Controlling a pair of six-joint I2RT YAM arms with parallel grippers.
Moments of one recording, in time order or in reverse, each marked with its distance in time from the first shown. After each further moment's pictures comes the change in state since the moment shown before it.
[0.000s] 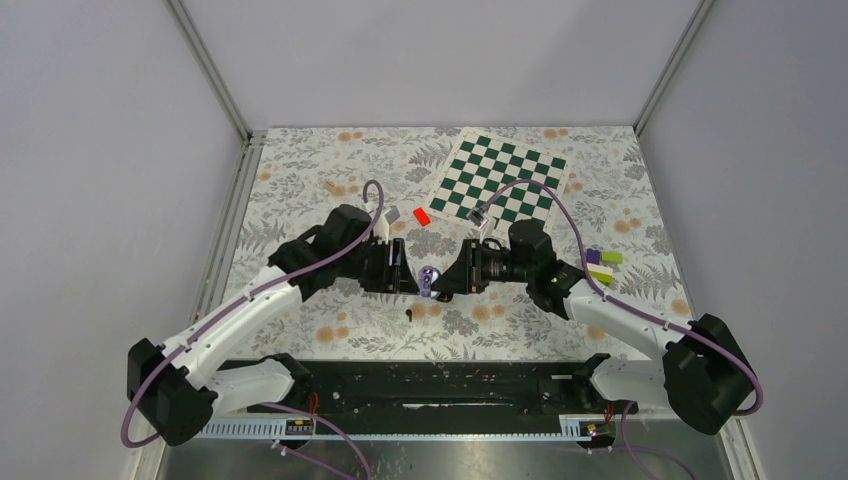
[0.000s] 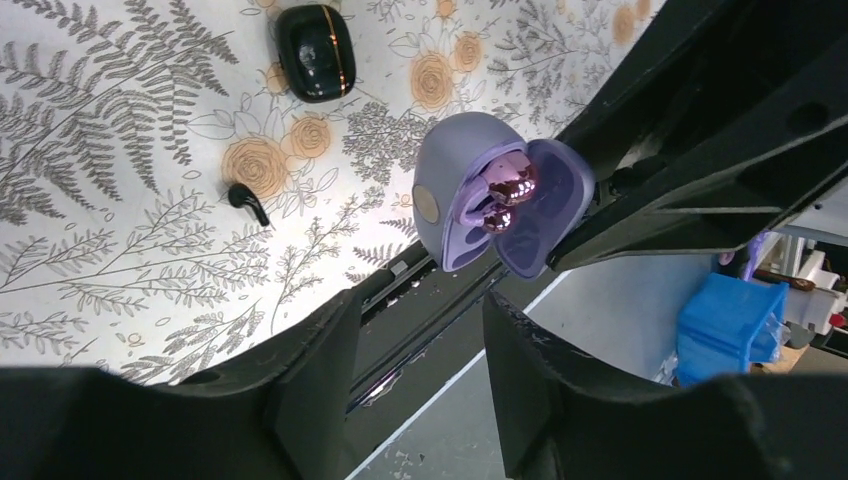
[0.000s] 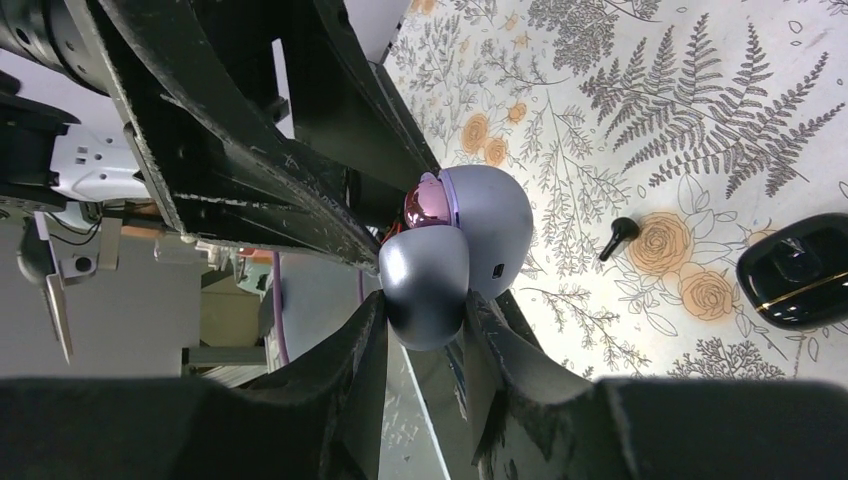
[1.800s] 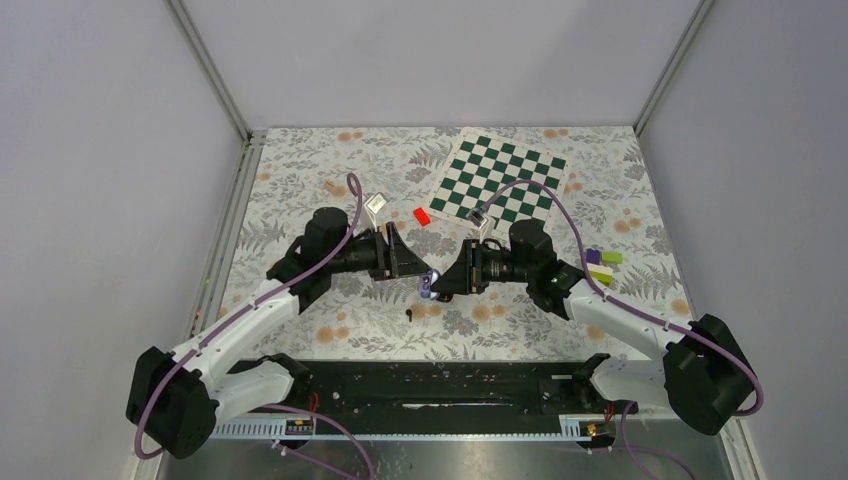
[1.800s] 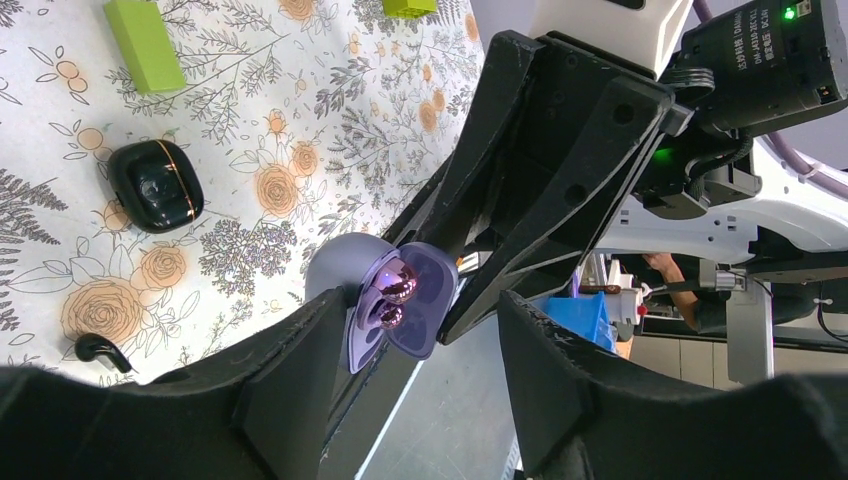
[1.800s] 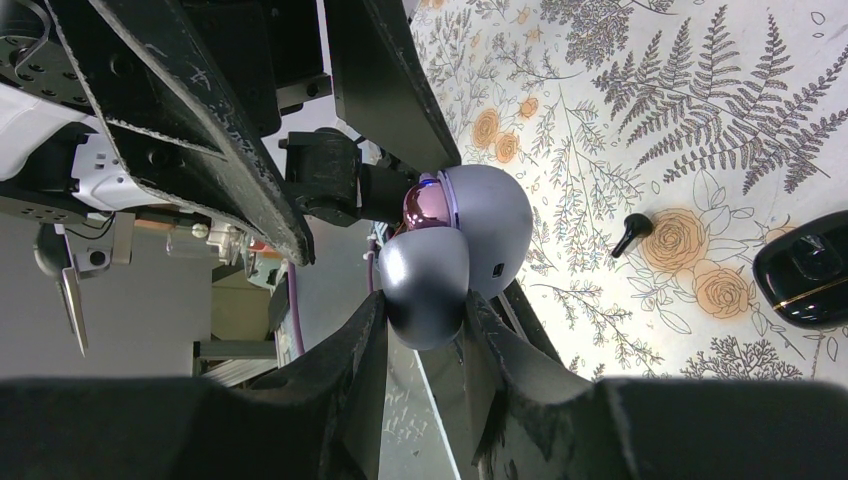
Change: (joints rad) left arm 0.126 -0.061 -0.261 0.619 0.309 -0.245; right arm 0.000 -0.002 0.000 0.010 -0.022 0.021
